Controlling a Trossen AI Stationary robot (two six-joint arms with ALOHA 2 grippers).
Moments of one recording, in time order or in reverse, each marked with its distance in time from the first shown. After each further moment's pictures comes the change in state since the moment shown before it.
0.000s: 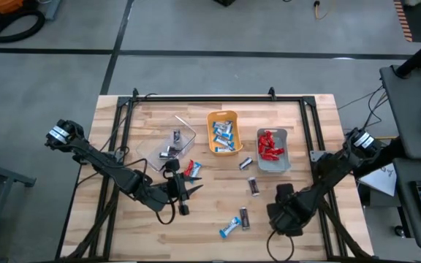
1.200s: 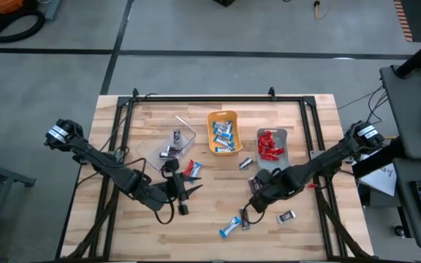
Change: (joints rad) left arm -0.002 -0.010 -0.002 0.008 0.003 -0.001; right arm -0.273 -0.099 -0.007 0.118 0.077 0.723
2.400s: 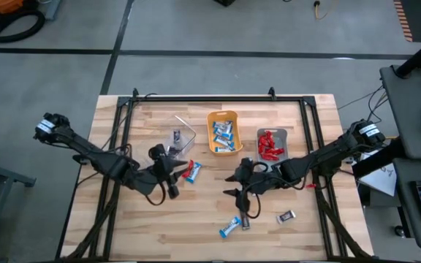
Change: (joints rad) left arm 0.060 -0.233 -0.071 -0.249 -0.003 -0.232; right arm -0.099 -0.034 -0.066 0.813 0.268 -0.856
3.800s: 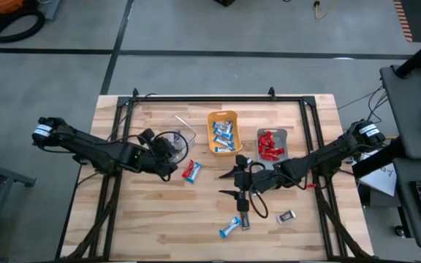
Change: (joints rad) left arm 0.258 0.001 -0.001 -0.557 0.018 -0.223; right arm -0.002 -0.001 -0.005 0.187 0.048 -0.414
